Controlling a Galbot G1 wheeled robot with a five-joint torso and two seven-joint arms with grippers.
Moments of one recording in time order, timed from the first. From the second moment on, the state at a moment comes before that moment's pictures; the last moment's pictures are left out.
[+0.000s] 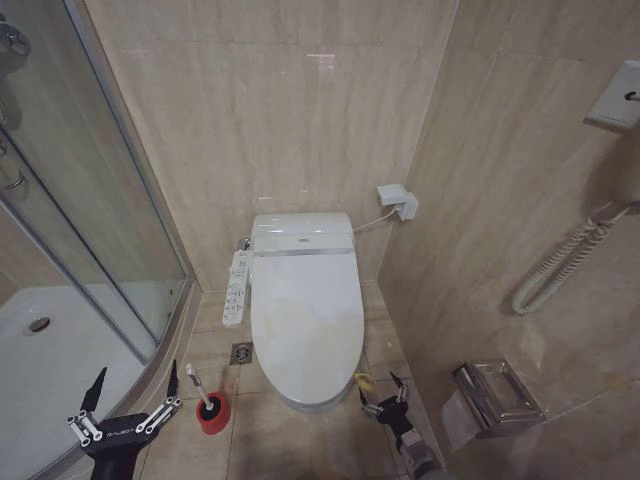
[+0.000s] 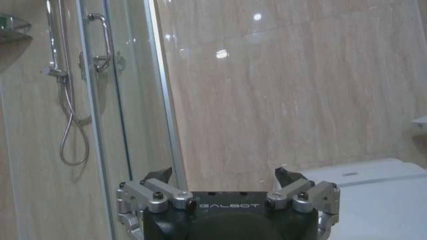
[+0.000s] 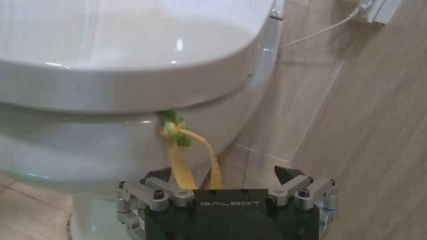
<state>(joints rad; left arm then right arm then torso) 2.03 -1.36 -0.65 -2.33 0.00 -0.41 -0.30 -1.38 1.38 0.44 1.44 -0.15 0.21 -0.02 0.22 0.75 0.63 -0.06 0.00</state>
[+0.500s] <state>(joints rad) 2.03 -1.36 -0.65 -2.33 0.00 -0.41 -0.30 -1.33 1.38 0.45 1.38 -0.13 0.22 0.00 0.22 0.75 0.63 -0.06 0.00</state>
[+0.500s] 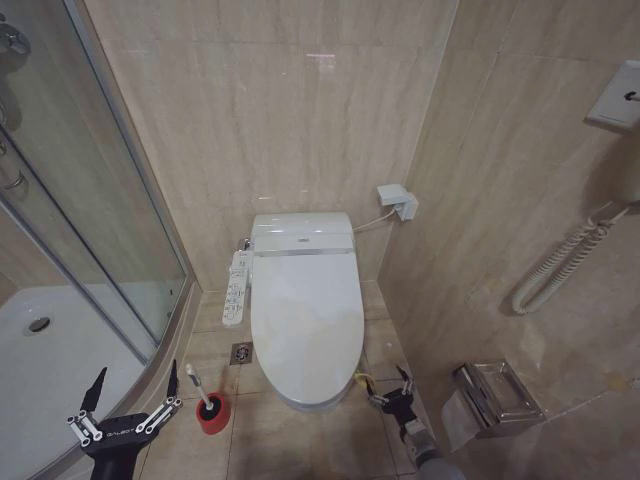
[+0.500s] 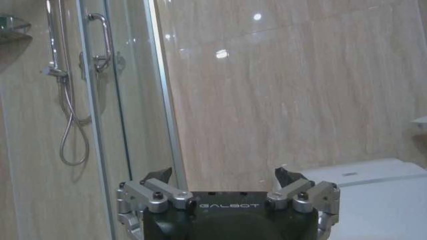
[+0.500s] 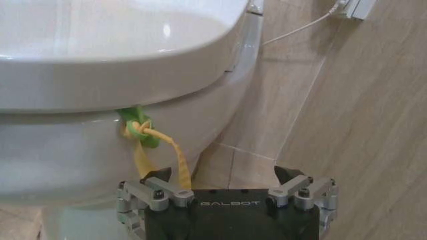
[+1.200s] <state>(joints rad) 2.03 -1.36 -0.65 -2.33 0.00 -0.41 -0.30 -1.30 1.39 0.46 1.35 -0.14 0.23 0.04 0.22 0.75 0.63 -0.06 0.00</state>
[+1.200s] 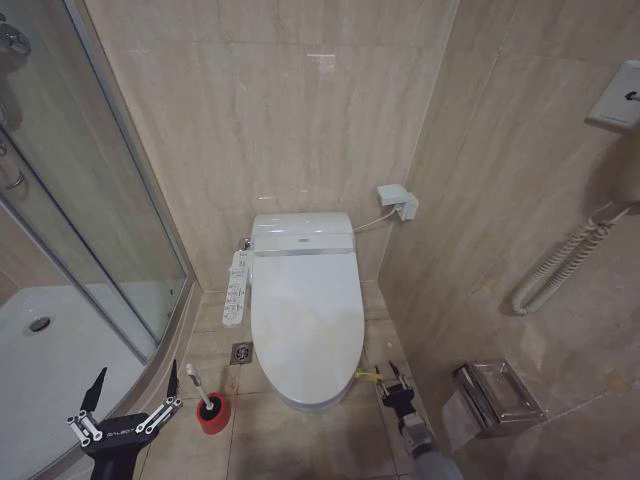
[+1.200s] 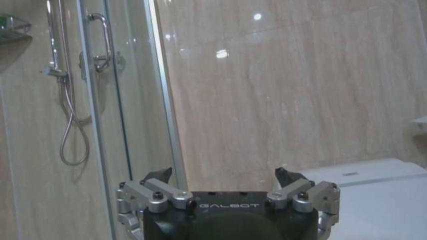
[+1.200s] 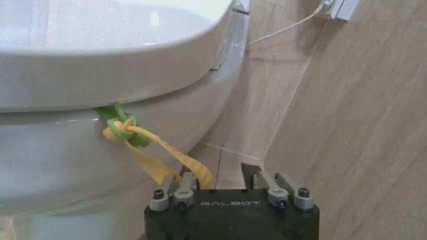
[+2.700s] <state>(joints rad) 2.03 -1.36 -0.65 -2.33 0.00 -0.41 -0.30 -1.30 1.40 0.51 1.84 0.11 0.08 0.05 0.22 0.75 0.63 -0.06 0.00</state>
